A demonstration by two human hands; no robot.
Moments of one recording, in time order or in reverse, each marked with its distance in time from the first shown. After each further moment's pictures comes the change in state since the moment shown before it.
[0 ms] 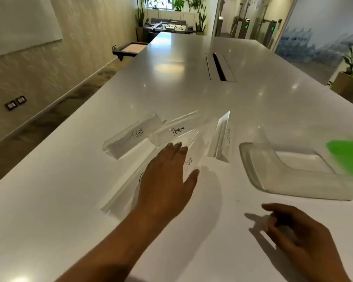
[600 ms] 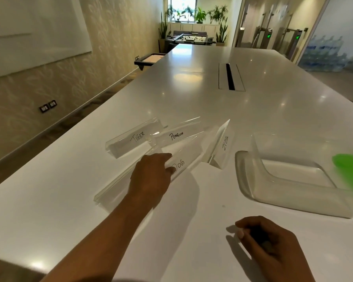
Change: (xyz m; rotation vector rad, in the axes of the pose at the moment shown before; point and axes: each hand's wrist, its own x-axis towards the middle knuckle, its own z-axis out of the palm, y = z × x) left_hand 0.022 0.004 0.009 0.040 -0.028 -0.259; right_hand 0.003 0.012 -0.005 0.140 -0.120 -0.030
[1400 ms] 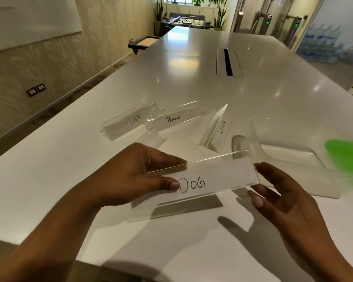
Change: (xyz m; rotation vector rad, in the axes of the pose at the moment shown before) left_hand -0.050 -0.005 -0.079 -0.565 -0.507 0.260; right_hand 0.017 0.000 -0.022 0.544 -0.021 0.015
